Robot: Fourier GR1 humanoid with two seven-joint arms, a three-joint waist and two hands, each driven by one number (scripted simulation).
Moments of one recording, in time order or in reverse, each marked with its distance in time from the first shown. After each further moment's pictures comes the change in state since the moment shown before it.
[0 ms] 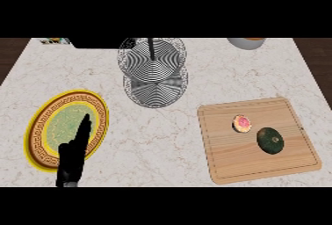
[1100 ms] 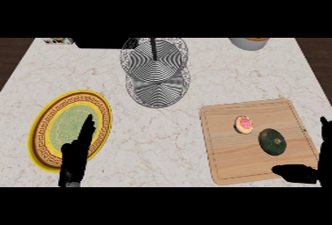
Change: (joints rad) left arm 0.001 -0.021 0.006 0.003 -0.018 -0.023 0.002; right arm -0.429 0.033 0.416 0.042 0.719 0.210 0.842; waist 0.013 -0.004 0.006
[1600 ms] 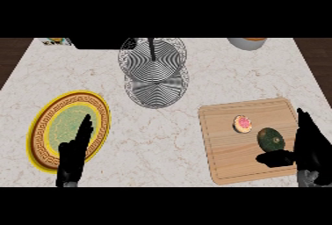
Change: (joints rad) left arm 0.004 -0.001 0.023 -0.009 -0.009 -0.014 0.016; right arm -0.135 0.134 0.003 0.134 0.029 0.108 0.007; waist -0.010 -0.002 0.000
